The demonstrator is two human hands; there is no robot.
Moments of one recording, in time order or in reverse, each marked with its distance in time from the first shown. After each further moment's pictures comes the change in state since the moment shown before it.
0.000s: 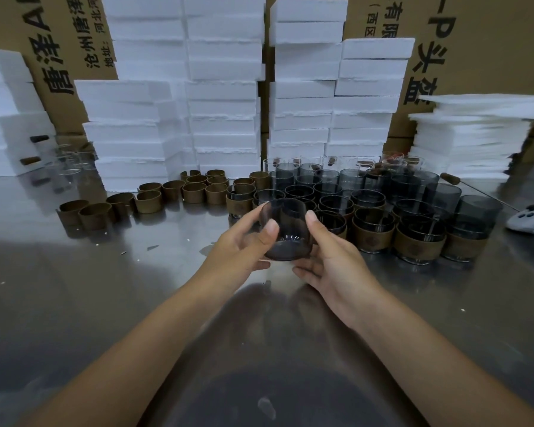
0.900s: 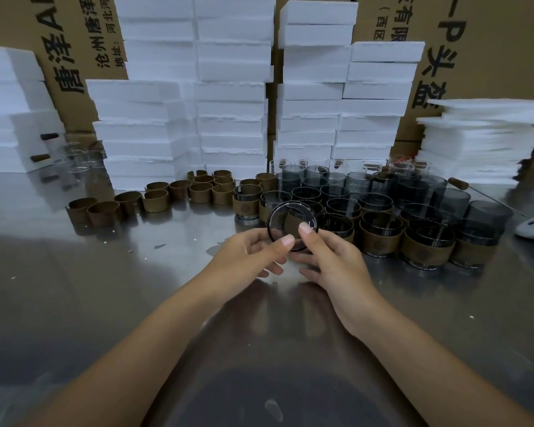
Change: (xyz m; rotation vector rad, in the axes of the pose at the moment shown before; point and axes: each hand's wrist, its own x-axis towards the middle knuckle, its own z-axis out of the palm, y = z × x) left_hand 0.007 -0.007 -0.007 0.115 -0.028 -0.086; right_hand -0.001 0.007 0.005 -0.133 0.062 -0.136
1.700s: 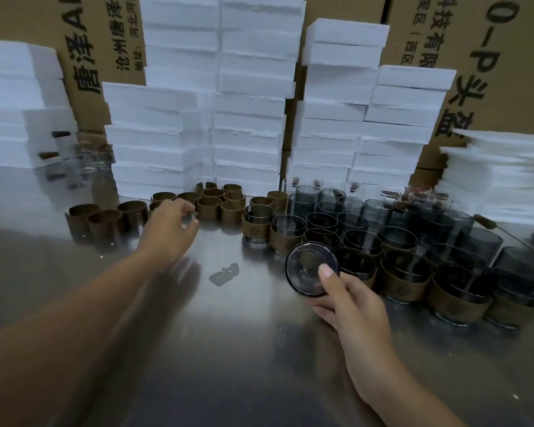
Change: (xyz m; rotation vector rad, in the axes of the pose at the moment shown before) left_hand 0.080 -0.036 -0.133 0.811 0.584 0.002; right_hand 0.018 0.018 0.001 0.031 0.117 0.004
